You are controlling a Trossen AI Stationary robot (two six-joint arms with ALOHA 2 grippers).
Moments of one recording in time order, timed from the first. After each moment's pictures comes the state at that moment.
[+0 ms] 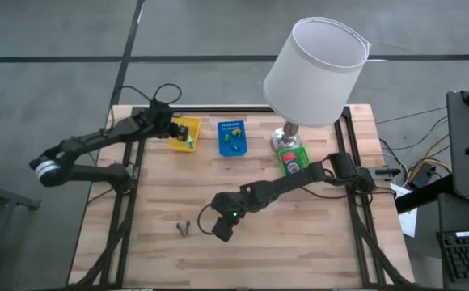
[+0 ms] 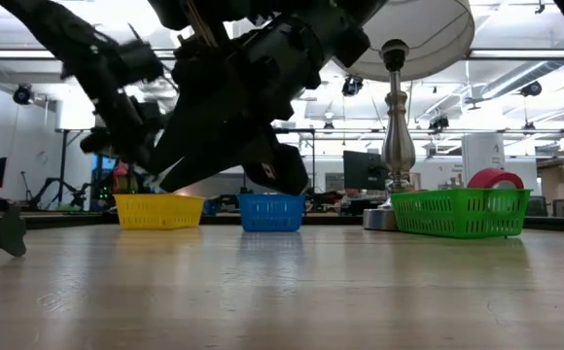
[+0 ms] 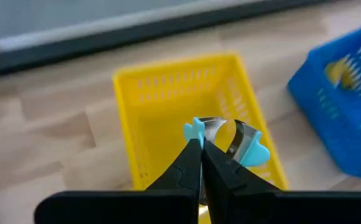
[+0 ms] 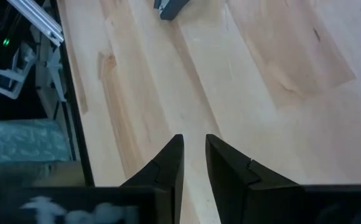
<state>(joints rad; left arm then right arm) 0.75 1.08 0.65 -0.40 -0.14 -0.44 0.22 2.19 1.60 -0.24 -0.27 0.87</state>
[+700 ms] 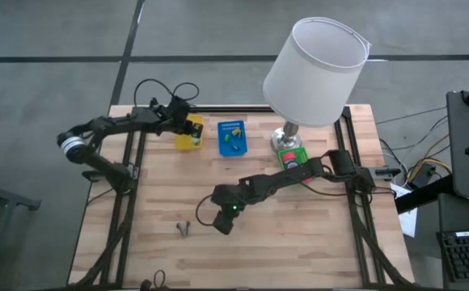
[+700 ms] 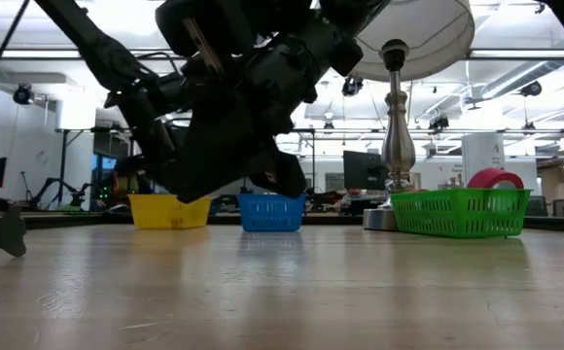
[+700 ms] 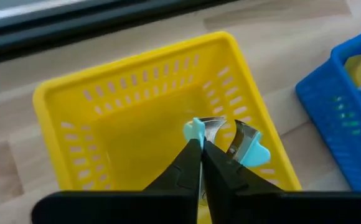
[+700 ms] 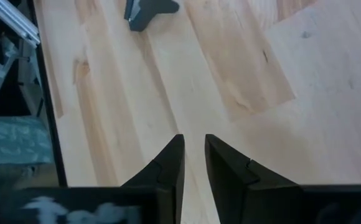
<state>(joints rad) 0.75 1.43 0.77 -0.26 -0.07 -0.44 0.17 2.19 1.60 -0.28 -0.27 0.78</state>
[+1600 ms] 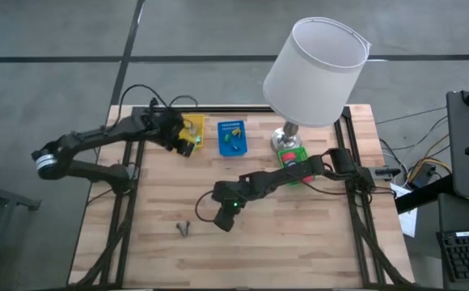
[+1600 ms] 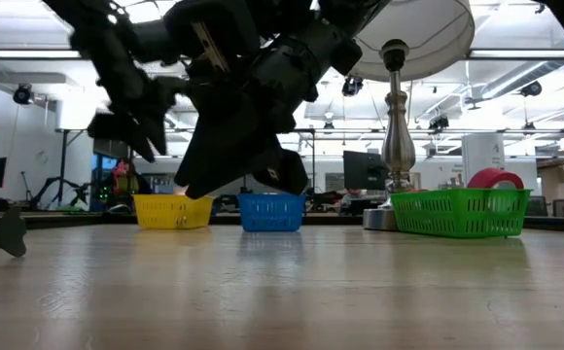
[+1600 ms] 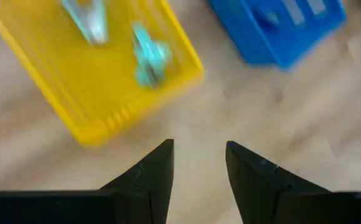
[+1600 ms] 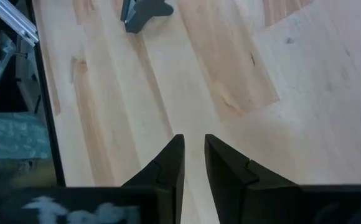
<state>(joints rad) 0.55 1.14 0.84 -0.74 0.09 -0.53 0.15 2.18 1.60 -0.32 -0.29 0.75</state>
